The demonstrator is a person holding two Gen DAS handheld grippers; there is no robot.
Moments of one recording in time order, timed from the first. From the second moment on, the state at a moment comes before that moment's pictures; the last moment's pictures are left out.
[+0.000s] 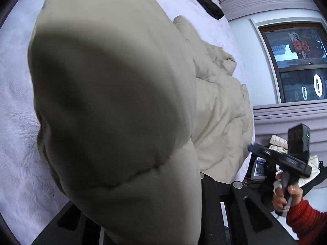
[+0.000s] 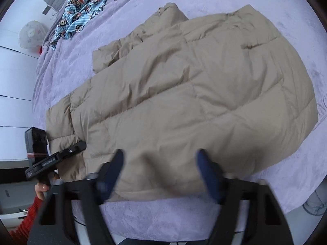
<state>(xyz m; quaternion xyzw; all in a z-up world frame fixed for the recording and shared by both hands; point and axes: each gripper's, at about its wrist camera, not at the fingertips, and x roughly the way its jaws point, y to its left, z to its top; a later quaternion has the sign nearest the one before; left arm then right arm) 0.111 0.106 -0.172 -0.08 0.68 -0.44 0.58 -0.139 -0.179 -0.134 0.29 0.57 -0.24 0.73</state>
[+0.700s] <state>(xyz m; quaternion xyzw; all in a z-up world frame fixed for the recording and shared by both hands) 0.007 -0.096 -0.029 -0.02 0.66 -0.37 0.65 -0.080 -0.270 -0.228 0.35 0.59 -0.08 0.72</state>
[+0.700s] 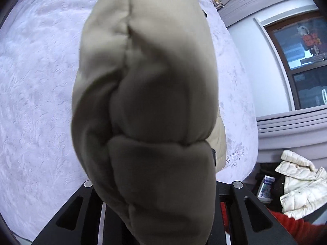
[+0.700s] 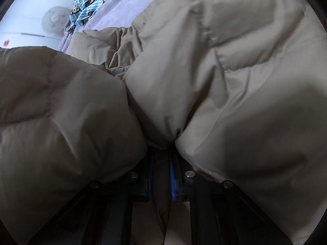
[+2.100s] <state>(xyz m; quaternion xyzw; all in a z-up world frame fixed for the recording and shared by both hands) 0.028 -0.197 -0.058 0.14 0.55 -0.38 0.73 -0.303 -0.312 -0.108 0.35 0.52 -0.17 0.76</state>
